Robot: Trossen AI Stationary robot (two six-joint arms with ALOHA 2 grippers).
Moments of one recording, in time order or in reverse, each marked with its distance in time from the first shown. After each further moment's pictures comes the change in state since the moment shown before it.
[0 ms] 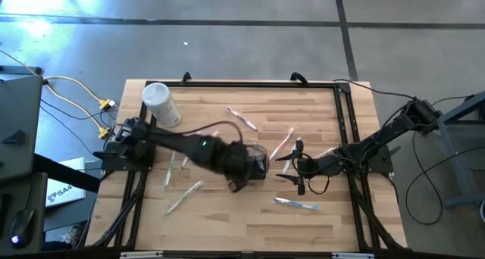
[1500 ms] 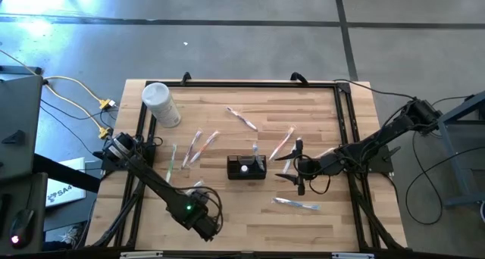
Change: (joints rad) left arm -0.400 0.004 -0.583 0.327 0.349 -0.958; right arm -0.002 0.000 0.000 0.044 -0.005 -0.116
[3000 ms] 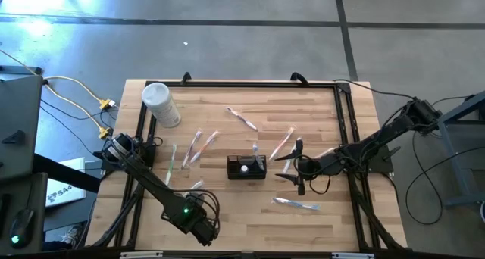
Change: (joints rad) left arm -0.022 0.000 0.089 -0.079 0.076 -0.204; right arm 0.000 0.000 0.000 0.003 0.000 -0.017
